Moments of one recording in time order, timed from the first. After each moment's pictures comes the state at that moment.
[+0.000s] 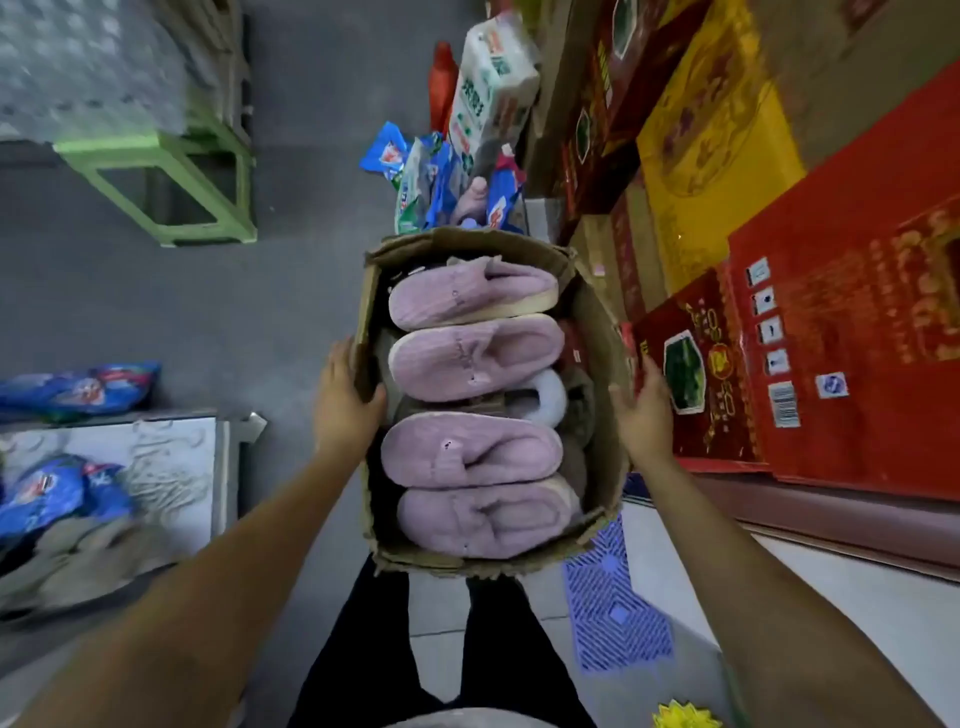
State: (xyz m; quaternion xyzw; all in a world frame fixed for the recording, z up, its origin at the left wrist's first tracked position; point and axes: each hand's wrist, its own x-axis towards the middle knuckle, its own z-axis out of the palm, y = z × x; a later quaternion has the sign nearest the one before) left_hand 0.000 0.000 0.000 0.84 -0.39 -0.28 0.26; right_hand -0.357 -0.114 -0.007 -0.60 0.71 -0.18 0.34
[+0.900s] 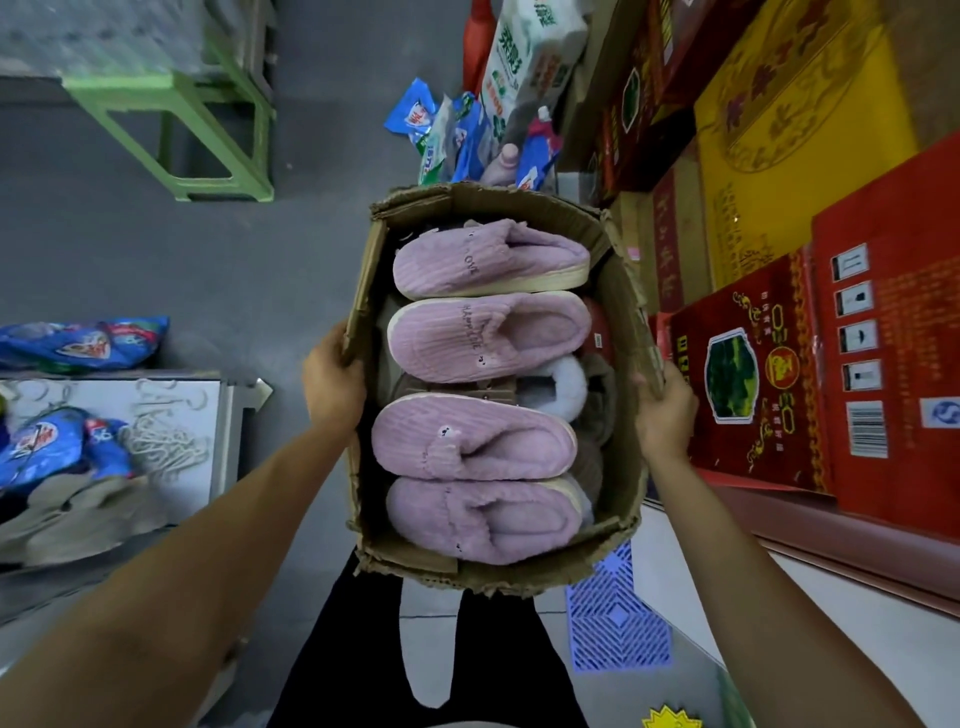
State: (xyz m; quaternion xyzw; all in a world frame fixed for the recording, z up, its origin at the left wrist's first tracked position) left_hand 0.011 -0.014 -0.029 0.86 -0.31 -0.24 0.34; right_hand -0.351 -0.124 -0.041 -0.55 0.73 -0.21 0.34
